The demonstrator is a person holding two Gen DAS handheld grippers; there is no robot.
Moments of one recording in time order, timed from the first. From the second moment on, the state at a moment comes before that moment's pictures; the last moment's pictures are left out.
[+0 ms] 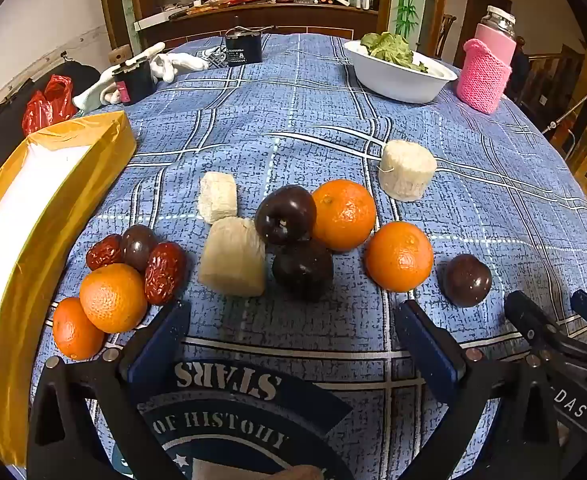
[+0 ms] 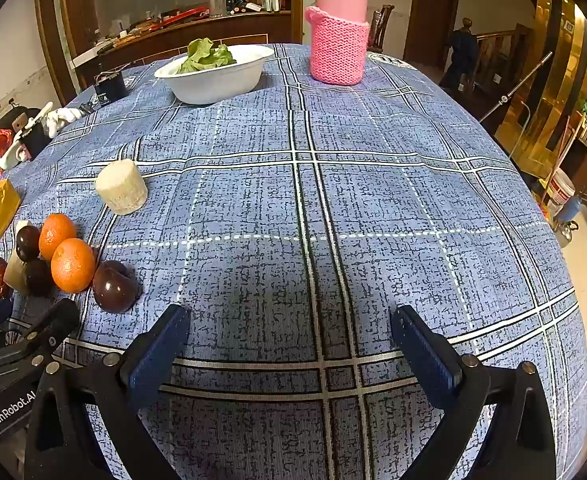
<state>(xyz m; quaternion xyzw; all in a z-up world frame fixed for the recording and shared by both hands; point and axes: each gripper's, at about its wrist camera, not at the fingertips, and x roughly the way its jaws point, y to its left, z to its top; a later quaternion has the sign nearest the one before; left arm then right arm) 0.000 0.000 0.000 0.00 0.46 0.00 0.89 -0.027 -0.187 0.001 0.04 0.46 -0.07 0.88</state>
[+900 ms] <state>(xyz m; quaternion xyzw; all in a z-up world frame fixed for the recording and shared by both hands) -0.018 -0.001 0.002 -0.01 0.47 0.03 0.88 -0.027 -0.188 0.002 0.04 0.46 -0.07 0.88</state>
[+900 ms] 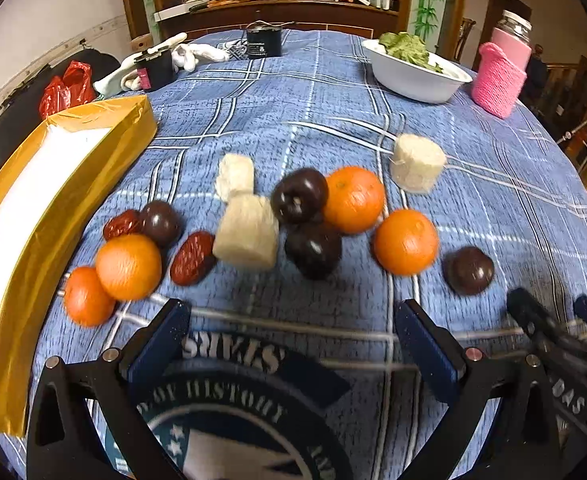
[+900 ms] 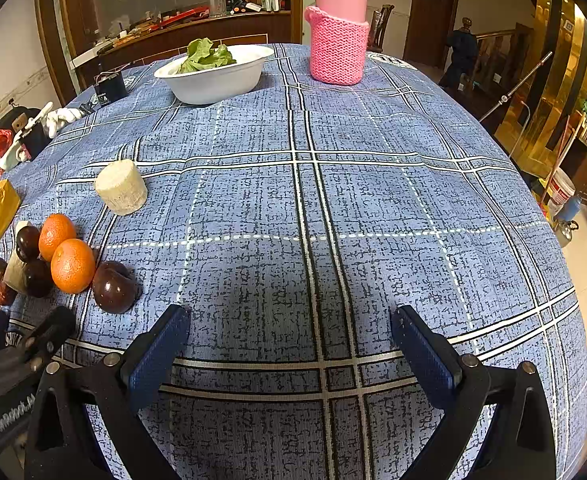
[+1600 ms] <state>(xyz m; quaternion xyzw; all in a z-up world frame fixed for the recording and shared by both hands) -0.090 0.051 0.058 -0.07 0.41 -0.09 0.91 -0.031 -0.195 0.003 0.06 0.45 -0.05 0.89</state>
